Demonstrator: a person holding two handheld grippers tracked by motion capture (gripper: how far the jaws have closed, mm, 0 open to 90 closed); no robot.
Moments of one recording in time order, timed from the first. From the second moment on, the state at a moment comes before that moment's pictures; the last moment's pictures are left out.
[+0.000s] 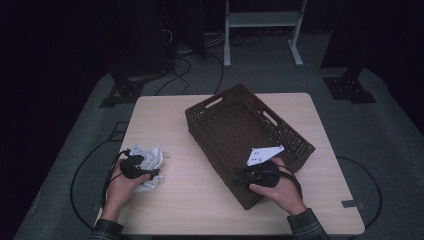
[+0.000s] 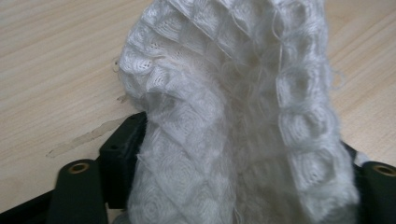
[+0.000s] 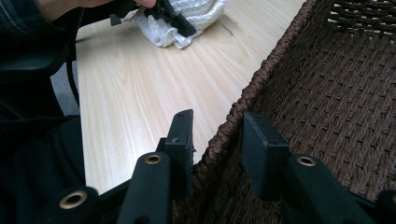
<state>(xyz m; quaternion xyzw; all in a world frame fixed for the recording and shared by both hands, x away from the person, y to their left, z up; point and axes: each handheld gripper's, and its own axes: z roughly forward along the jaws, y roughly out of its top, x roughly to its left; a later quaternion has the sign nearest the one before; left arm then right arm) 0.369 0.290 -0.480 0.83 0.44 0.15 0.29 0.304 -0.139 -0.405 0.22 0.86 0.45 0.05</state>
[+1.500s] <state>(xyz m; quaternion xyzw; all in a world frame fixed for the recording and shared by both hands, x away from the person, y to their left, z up) 0.373 0.279 -0.446 0.81 0.44 0.12 0.37 0.280 -0.142 -0.407 0.18 0.87 0.46 0.01</state>
